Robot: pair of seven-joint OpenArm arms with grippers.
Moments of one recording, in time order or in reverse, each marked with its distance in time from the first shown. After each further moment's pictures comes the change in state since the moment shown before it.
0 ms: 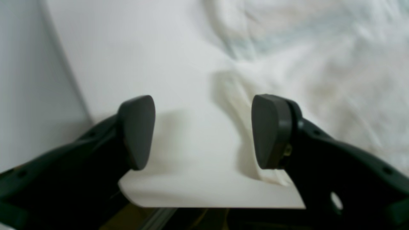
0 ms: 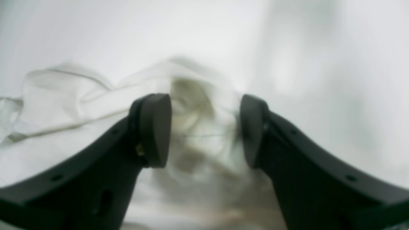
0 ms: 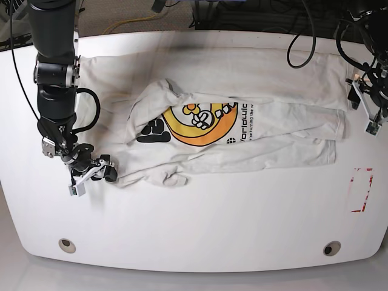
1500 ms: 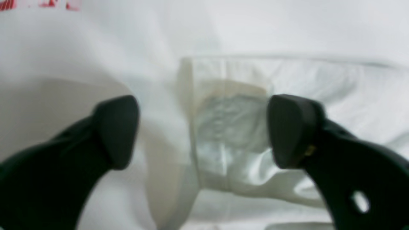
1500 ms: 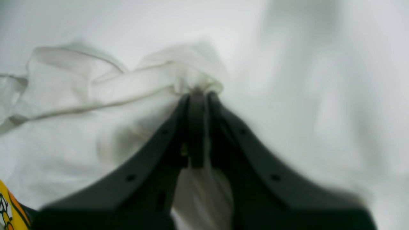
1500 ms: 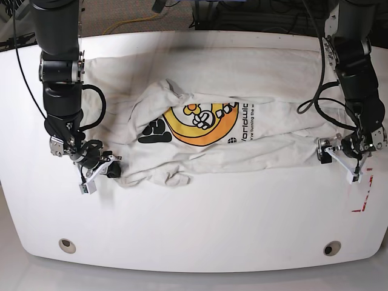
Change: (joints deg) left arm -35.4 2.6 14.4 -57.9 0.2 17.5 -17.3; right arm -1.8 -1.5 -3.4 2.9 0.4 -0.1 0.0
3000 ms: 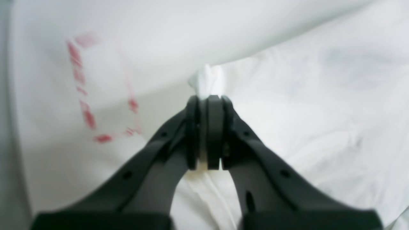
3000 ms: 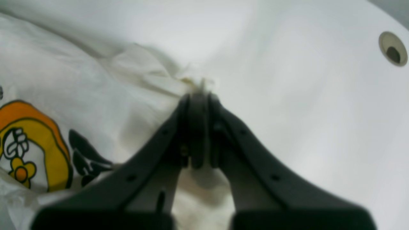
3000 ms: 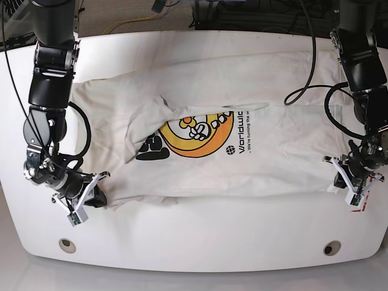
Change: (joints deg) left arm 4.2 -3.1 3.8 25.3 -0.3 -10.4 -1.1; right arm -7.1 3.1 8.7 43.2 -0.4 0.8 -26.4
